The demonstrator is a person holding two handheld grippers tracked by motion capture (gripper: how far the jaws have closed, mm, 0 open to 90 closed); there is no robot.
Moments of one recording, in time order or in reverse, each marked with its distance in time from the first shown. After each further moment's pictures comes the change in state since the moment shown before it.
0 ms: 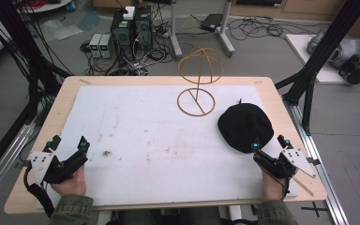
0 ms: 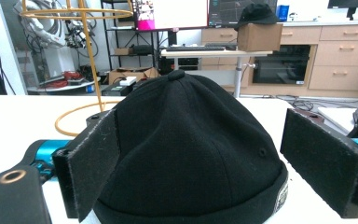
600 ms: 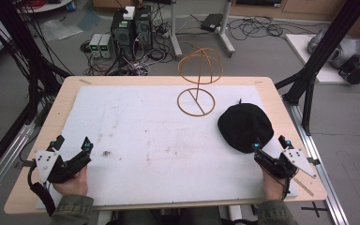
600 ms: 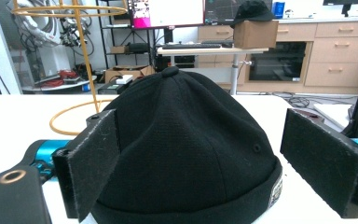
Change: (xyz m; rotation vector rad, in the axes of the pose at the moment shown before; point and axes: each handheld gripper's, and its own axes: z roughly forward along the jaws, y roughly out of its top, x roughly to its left) left arm -0.006 -0.002 0.002 0.020 -0.014 0.028; right arm -0.001 -0.001 -0.001 0.012 -0.017 0.011
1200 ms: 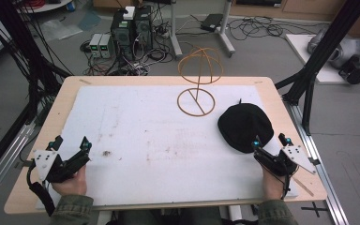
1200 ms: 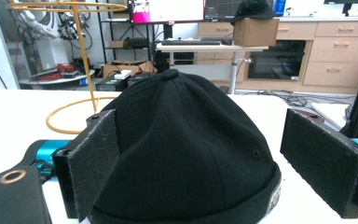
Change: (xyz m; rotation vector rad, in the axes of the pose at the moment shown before) left arm 0.004 -0.001 0.001 0.026 0.025 -0.010; right arm 0.001 0.007 0.005 0.018 -0.001 -0.023
